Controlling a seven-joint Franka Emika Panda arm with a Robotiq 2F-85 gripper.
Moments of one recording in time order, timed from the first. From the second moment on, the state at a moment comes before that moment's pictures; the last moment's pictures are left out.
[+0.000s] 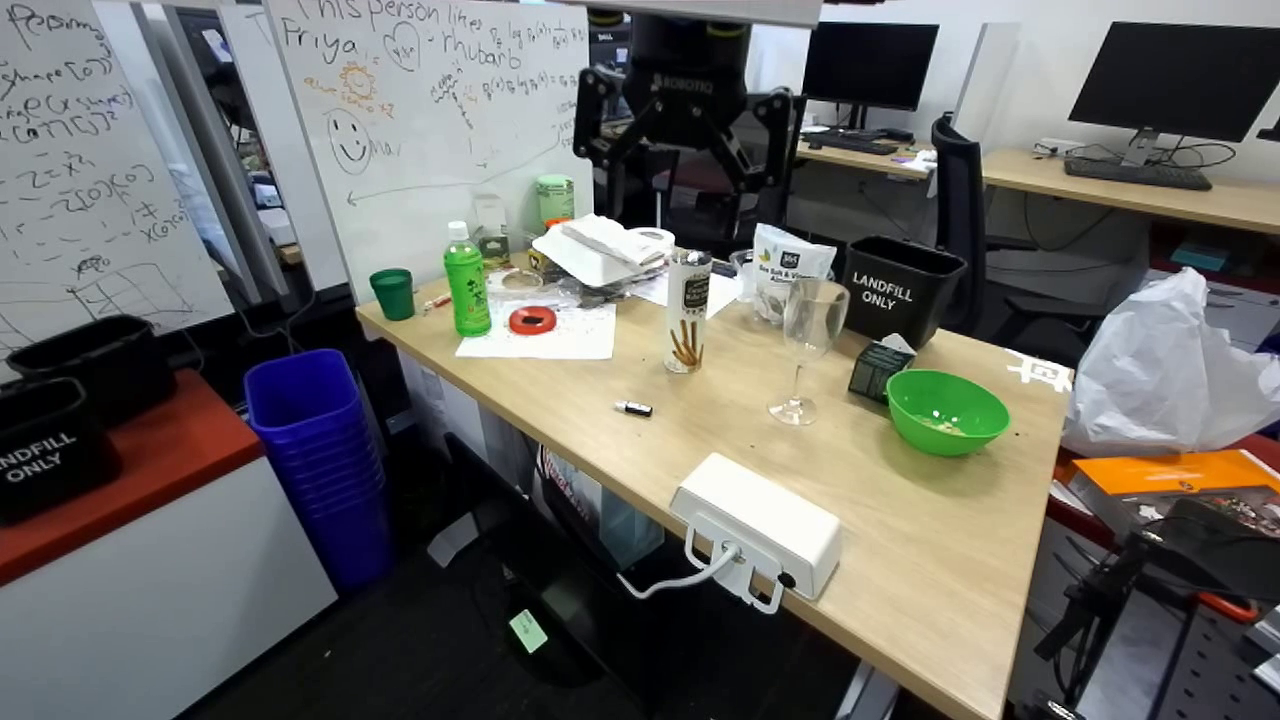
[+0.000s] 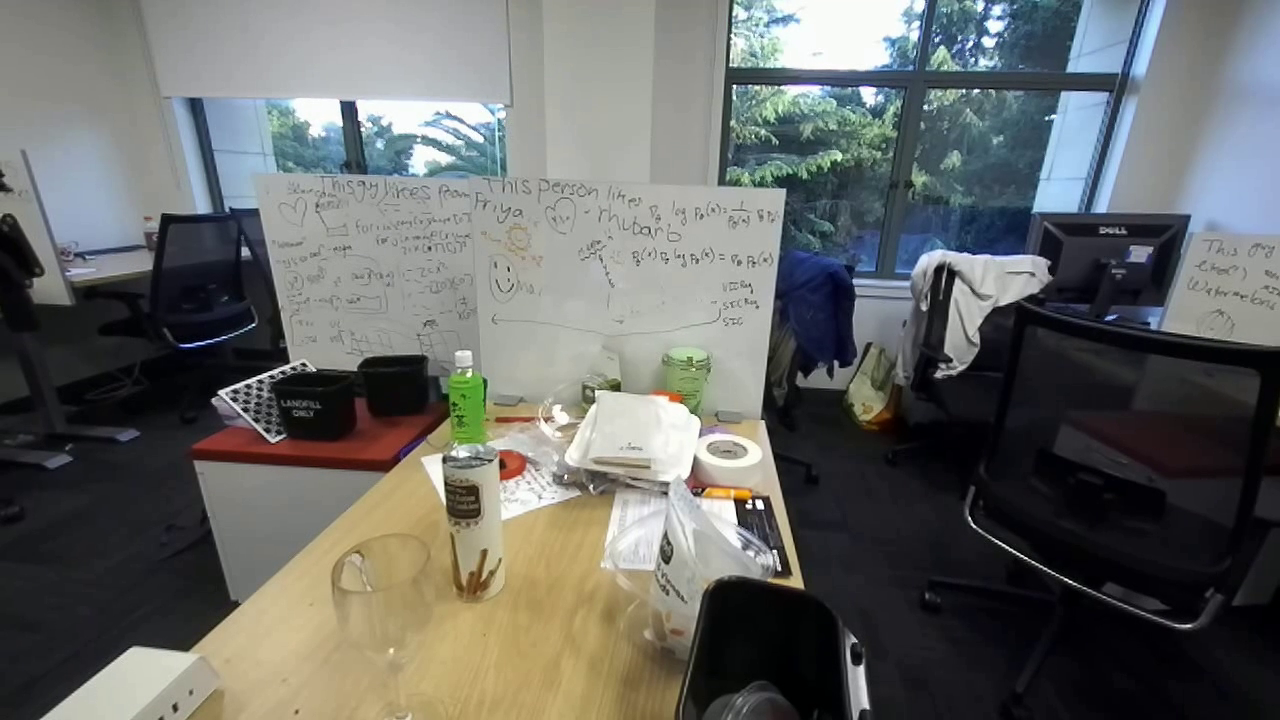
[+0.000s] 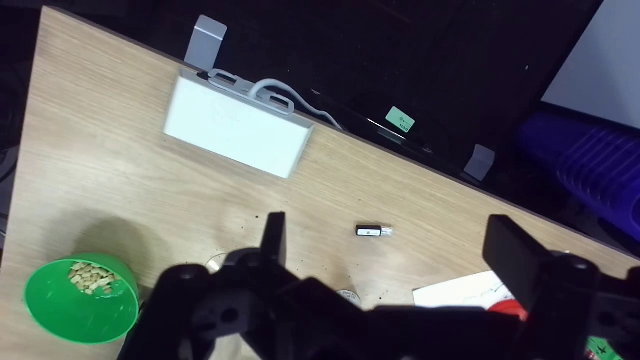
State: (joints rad) arm 0.18 0.10 0.26 -1.91 -0.09 2.11 1.40
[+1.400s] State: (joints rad) arm 0.22 0.53 0.08 -1.55 0.11 1.97 2.12
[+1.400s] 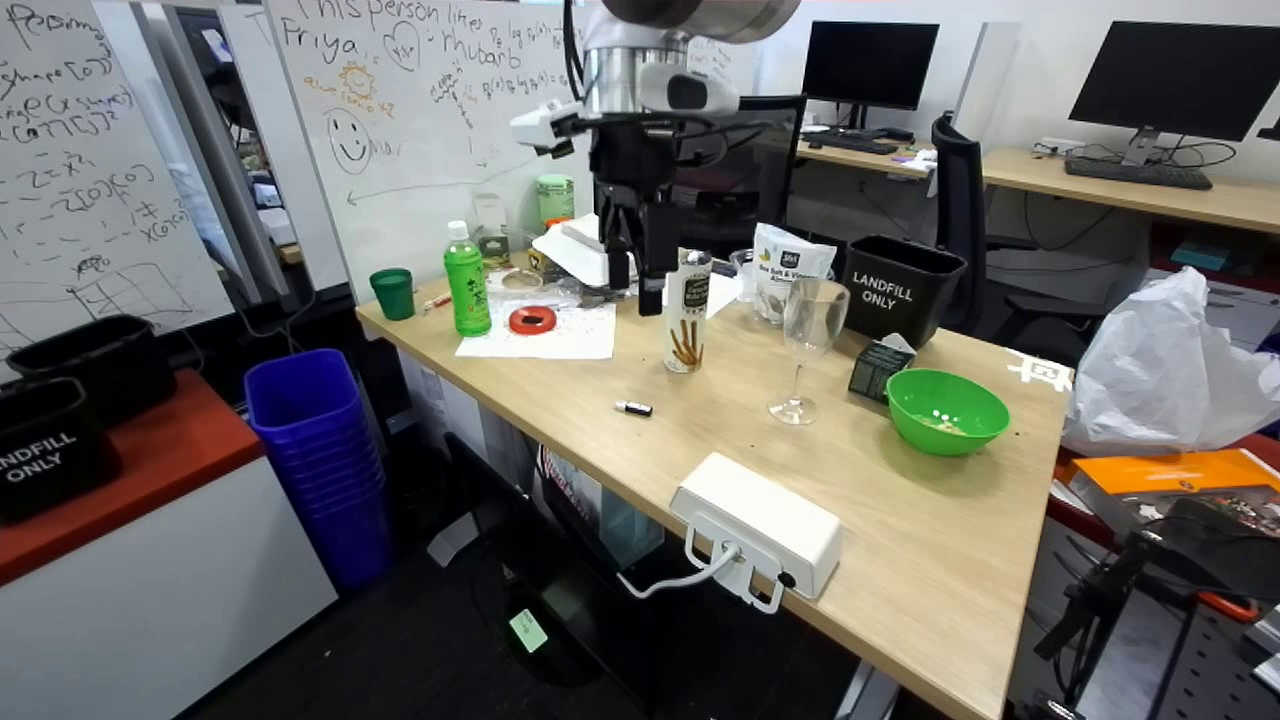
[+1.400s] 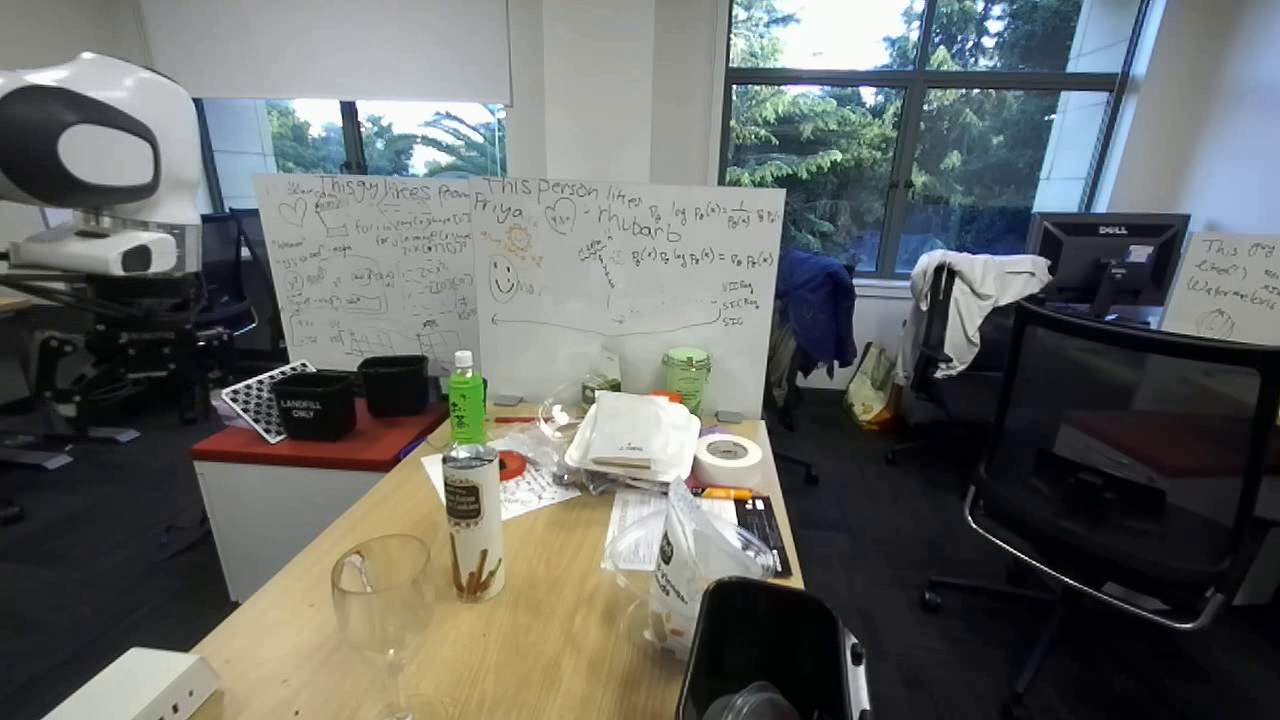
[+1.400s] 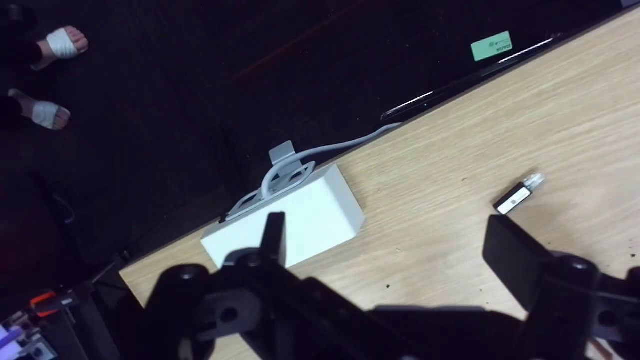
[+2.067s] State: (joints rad) arm 0.21 0.57 0.05 -1.54 0.18 1.97 2.27
